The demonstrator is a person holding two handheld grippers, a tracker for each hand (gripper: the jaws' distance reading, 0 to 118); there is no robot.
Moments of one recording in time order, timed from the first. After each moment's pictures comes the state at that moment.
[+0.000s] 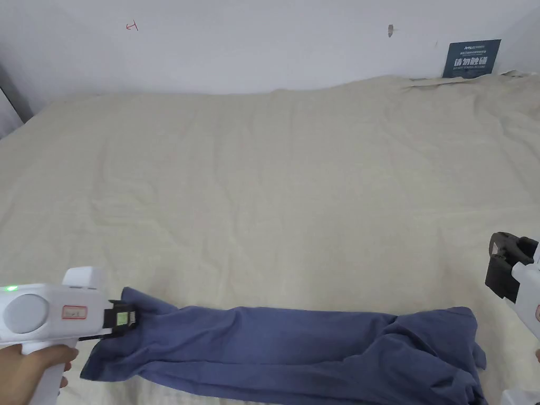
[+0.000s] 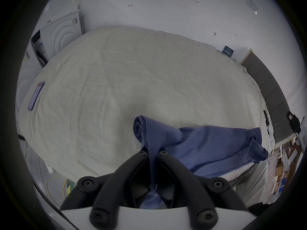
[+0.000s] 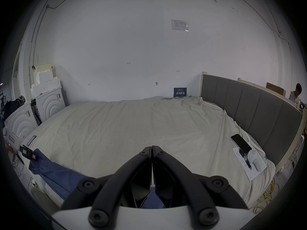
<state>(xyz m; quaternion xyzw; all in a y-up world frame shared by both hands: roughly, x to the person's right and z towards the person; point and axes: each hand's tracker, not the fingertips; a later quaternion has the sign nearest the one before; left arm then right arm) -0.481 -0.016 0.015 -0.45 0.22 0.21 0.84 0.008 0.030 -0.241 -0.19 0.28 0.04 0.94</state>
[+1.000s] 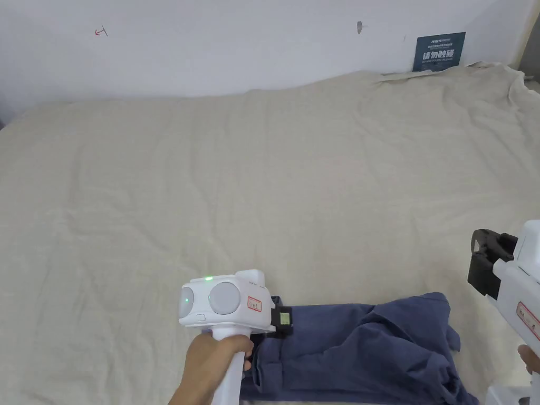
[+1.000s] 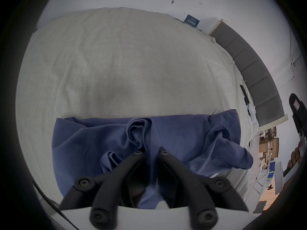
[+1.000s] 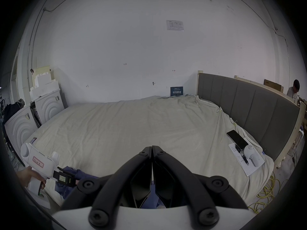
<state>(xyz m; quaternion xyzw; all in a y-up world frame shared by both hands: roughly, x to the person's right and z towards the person) -0.322 -0.092 -0.148 -0.50 0.09 0.26 0.82 0.031 0.028 -0.231 -0.20 0.28 0.04 0.94</state>
